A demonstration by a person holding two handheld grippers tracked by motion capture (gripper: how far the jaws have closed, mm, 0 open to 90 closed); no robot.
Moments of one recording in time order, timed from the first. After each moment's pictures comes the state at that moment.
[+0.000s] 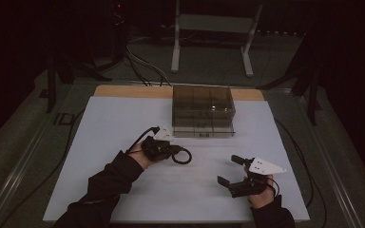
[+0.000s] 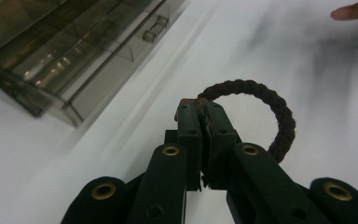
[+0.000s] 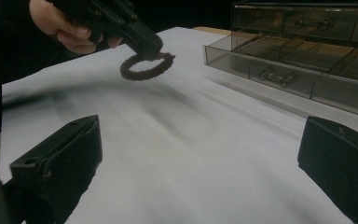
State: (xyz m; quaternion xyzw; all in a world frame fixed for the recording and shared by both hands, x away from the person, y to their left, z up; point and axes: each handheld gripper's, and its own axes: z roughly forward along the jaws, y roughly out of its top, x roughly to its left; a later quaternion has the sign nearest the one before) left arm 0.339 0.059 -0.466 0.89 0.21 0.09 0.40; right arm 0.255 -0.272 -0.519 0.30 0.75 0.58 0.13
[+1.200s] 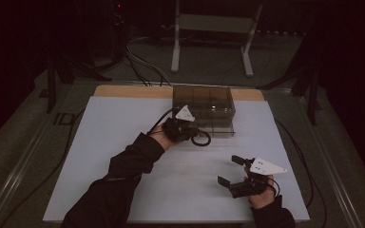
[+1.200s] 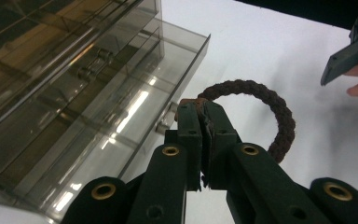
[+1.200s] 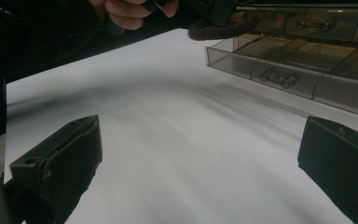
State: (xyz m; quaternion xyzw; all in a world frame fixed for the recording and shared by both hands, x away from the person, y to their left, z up) left arm 0.386 0.004 -0.439 0.88 0.21 0.09 0.42; right arm 0.254 -0.273 -0.518 0.30 0.75 0.58 0.13
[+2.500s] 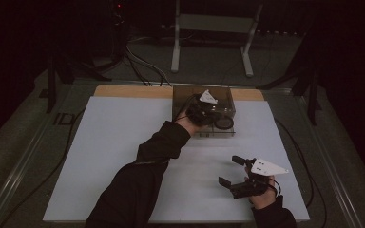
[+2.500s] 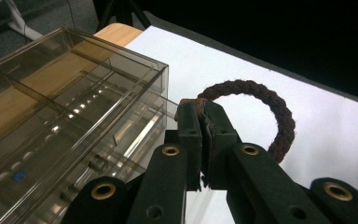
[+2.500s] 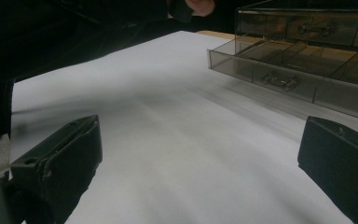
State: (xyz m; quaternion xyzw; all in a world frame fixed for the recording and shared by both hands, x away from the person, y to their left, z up) left arm 0.431 -0.064 -0.429 0.85 0.24 0.08 0.46; right arm 0.252 -0.275 -0.517 0.29 0.74 0.59 0.13
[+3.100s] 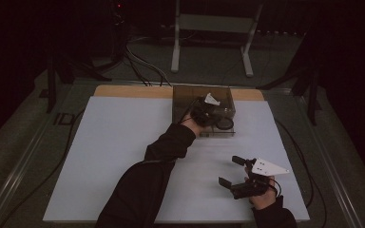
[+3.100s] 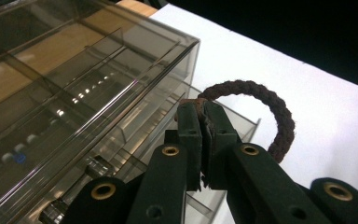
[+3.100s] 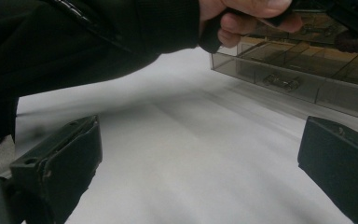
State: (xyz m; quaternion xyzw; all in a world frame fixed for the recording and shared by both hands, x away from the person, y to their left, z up) left arm 0.453 -0.079 -0.465 0.85 0.27 0.08 0.44; right arm 0.252 -0.275 -0.516 0.29 0.74 0.59 0.13
